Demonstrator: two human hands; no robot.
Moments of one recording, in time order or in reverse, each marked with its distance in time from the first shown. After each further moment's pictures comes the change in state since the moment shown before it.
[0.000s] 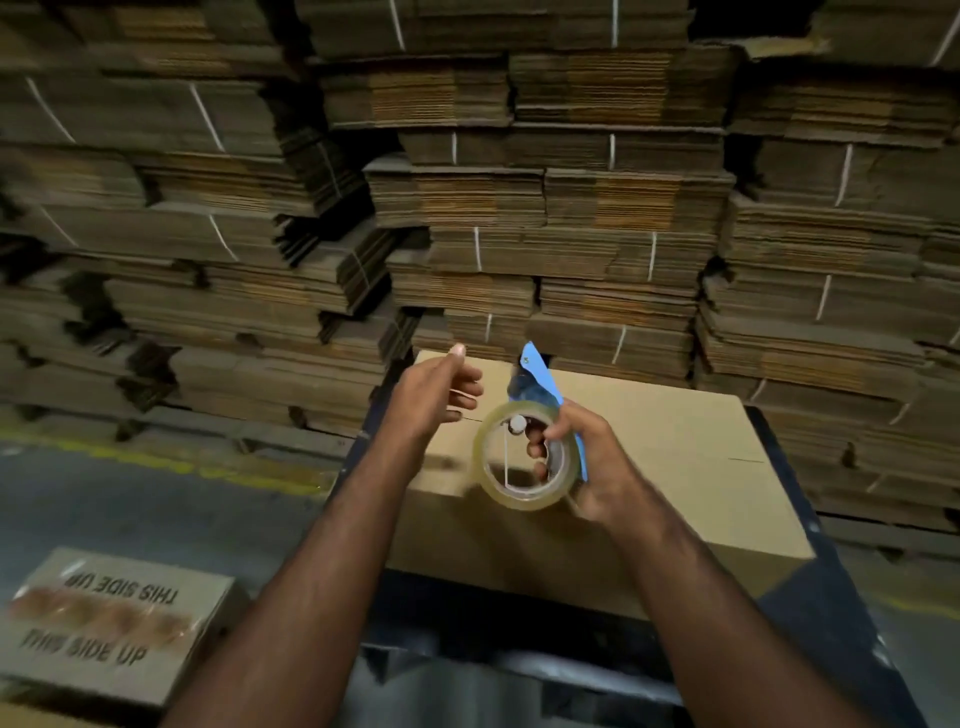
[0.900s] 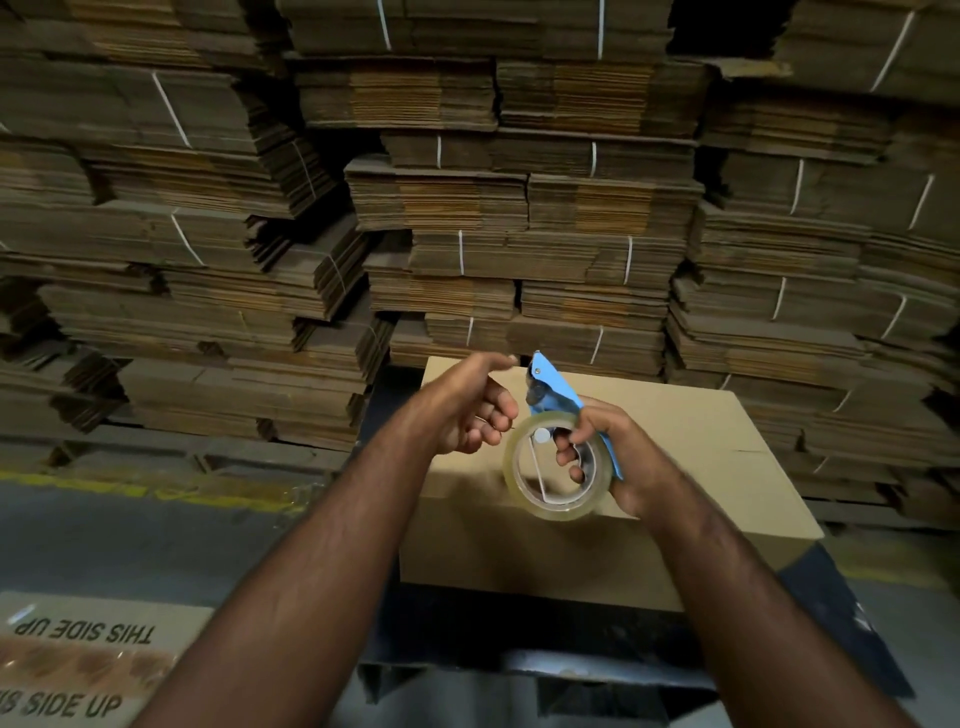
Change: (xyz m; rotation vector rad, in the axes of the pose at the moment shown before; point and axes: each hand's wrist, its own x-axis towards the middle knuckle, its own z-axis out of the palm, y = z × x) left_hand 0.024 0.025 -0.035 0.061 -0.506 -0.469; right_hand -0.001 -0.003 0.037 -0.268 0.075 -0.040
